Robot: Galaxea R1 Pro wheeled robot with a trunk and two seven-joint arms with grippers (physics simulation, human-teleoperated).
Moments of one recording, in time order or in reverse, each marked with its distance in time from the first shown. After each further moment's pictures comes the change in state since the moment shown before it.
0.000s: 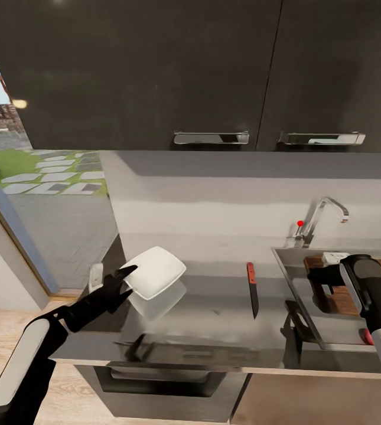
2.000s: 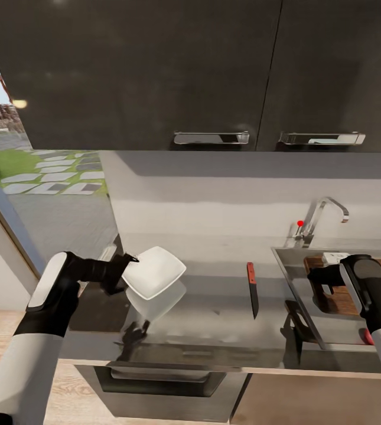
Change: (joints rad) left arm -0.443 -0.028 -0.003 0.352 0.219 -0.016 0.840; right arm 0.001 0.000 0.000 -0.001 0.000 0.000 -0.002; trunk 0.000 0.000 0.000
